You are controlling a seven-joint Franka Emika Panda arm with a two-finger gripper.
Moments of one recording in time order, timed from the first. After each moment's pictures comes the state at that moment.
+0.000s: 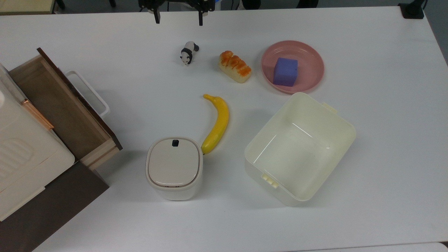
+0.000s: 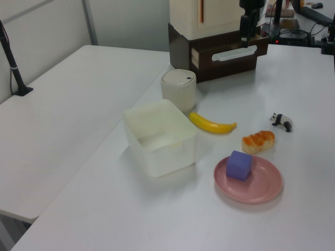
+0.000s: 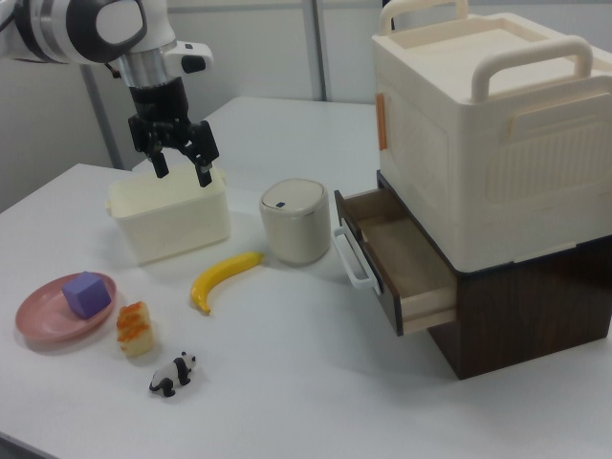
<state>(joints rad) 0.07 0.01 -0.06 -1.62 -0.03 1.65 0.04</state>
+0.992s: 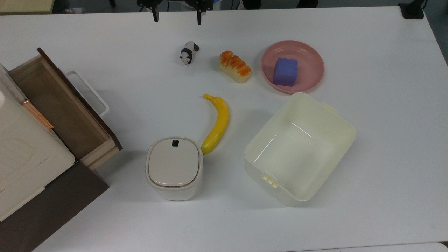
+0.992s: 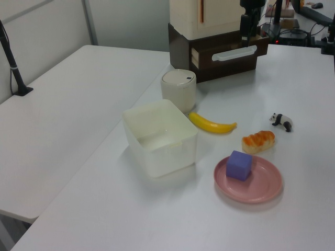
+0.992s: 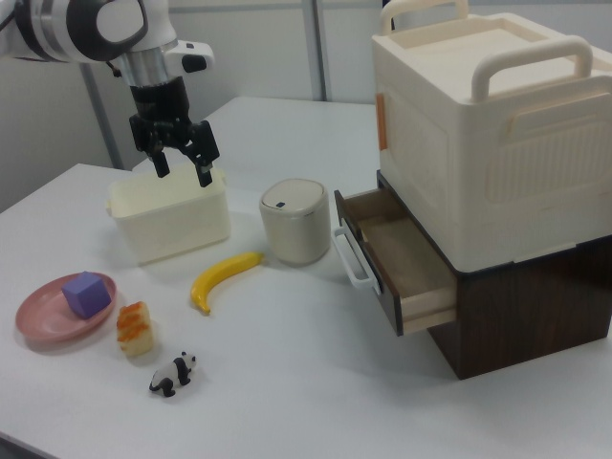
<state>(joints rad) 0.07 0.01 -0.07 -1.61 -0.03 1.64 0.05</state>
